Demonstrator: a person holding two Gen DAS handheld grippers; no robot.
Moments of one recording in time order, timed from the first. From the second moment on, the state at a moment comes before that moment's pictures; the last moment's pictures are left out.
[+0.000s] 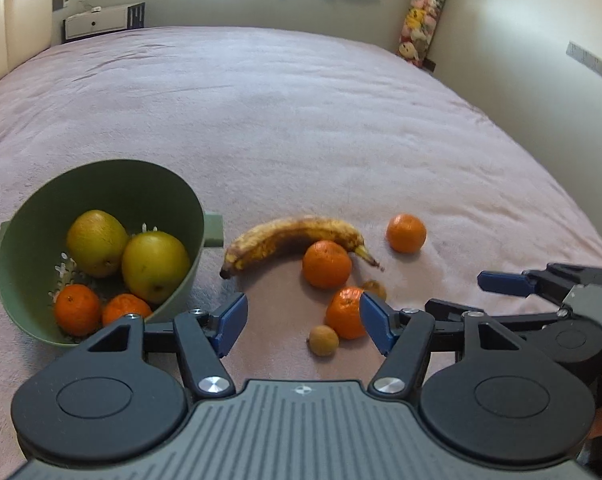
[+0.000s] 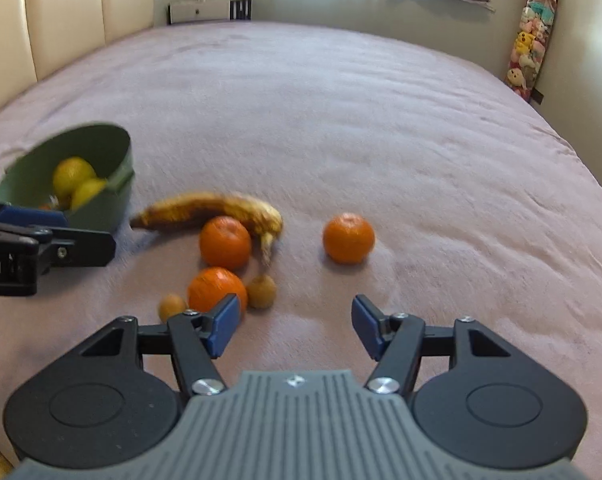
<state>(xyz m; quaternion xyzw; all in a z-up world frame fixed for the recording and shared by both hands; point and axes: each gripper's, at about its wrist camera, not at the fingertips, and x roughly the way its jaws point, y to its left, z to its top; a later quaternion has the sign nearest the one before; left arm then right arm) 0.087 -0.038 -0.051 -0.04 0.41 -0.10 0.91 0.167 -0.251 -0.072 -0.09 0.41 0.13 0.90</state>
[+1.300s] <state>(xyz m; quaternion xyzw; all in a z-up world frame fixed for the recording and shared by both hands) 0.115 -0.063 -0.120 0.00 0.47 -0.17 0.87 0.209 -0.237 -0.102 0.04 0.47 0.22 0.85</state>
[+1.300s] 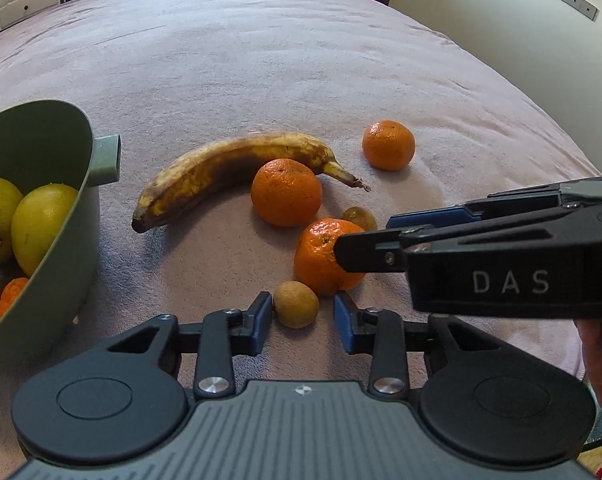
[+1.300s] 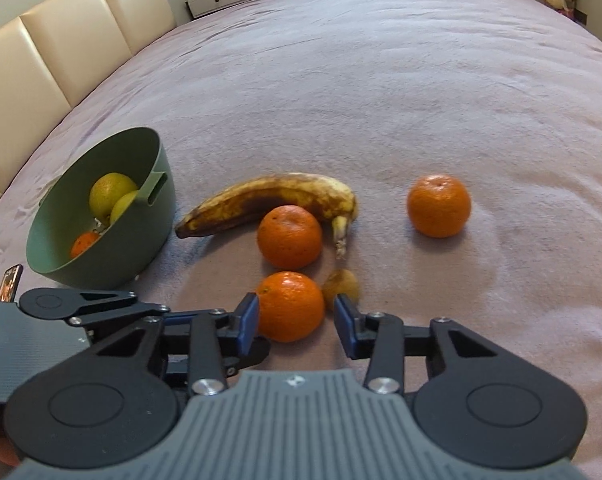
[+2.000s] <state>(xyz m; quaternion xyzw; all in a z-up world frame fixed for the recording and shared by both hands) 0.122 -0.059 -0.122 -0.01 0.49 -0.17 0.85 0.221 -0.218 -0.122 0.05 0.50 0.21 0.84</state>
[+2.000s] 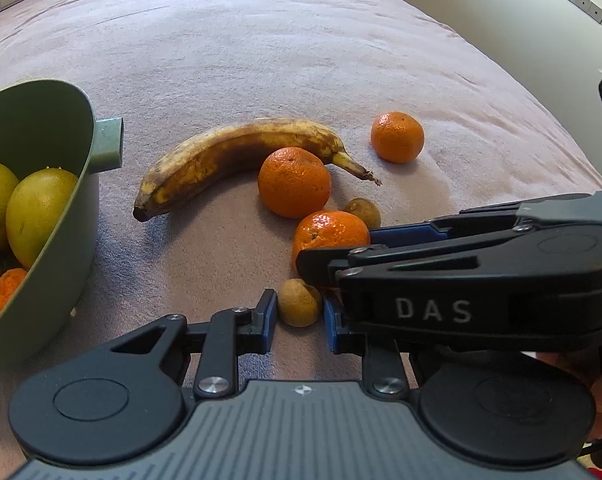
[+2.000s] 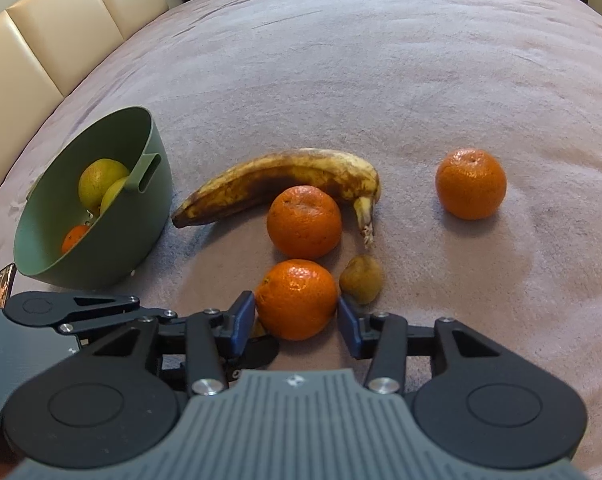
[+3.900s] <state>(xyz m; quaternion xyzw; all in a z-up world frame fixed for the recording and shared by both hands) 0.105 0.096 -0.018 -0.16 0.45 0.02 0.88 0.189 -0.107 -0.024 -0.05 0.38 0.31 0.87</state>
